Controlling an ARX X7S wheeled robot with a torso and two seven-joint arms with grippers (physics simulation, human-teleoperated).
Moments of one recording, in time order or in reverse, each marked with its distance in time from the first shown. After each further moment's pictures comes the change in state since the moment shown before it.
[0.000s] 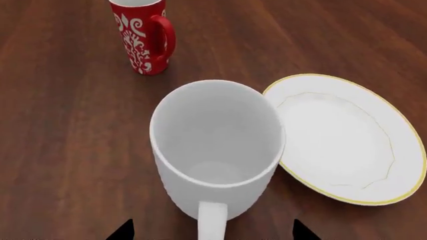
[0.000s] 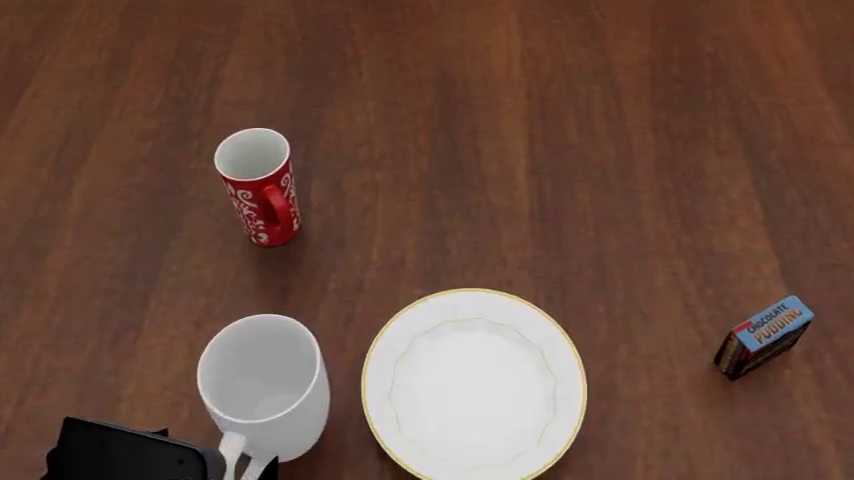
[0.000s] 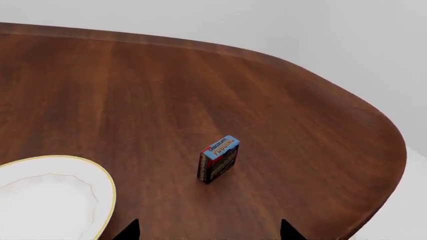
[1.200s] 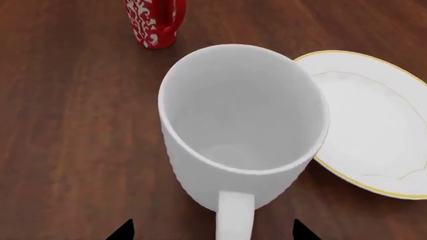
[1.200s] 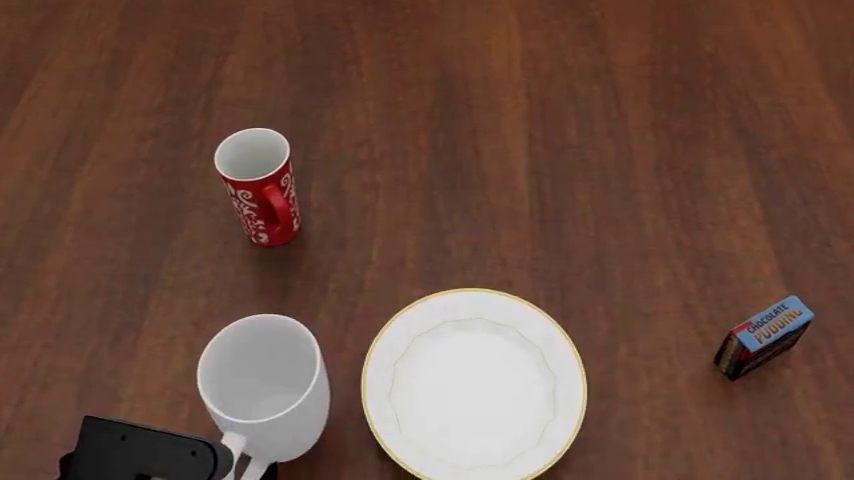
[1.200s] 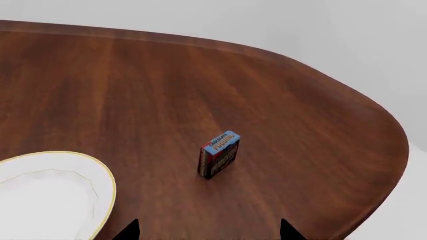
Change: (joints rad) left arm -0.038 -0.001 0.028 -0.178 0.006 0.085 0.011; right arm -0.006 0.017 -0.012 0.026 0.022 -0.031 0.014
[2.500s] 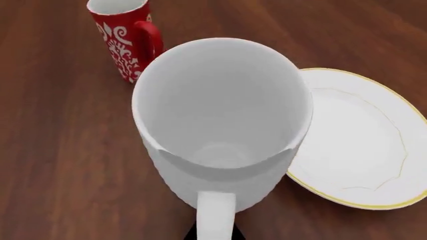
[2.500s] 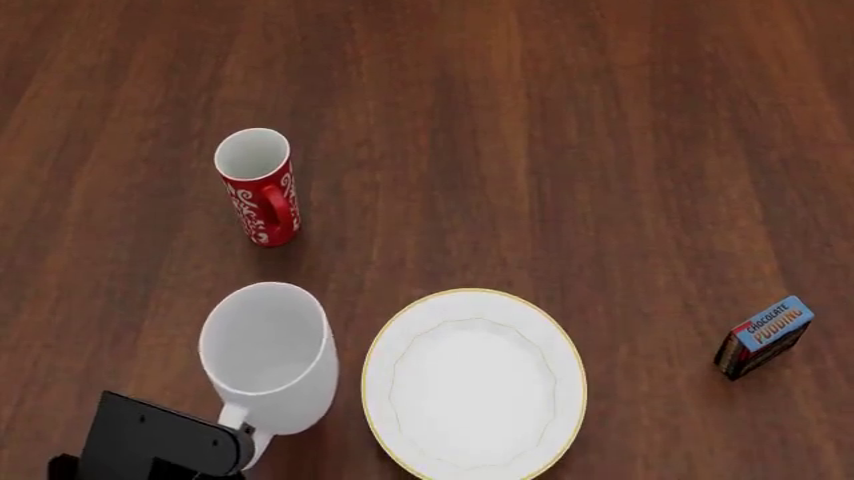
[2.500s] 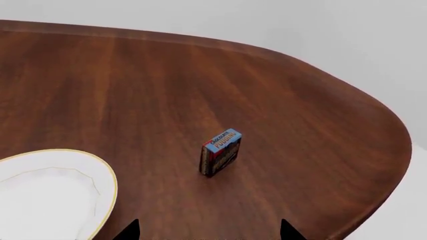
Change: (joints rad) left arm -0.065 -0.033 0.073 0.077 -0.003 -0.061 -0.023; right arm -0.006 0.020 -0.013 0.018 0.018 -0.030 0.013
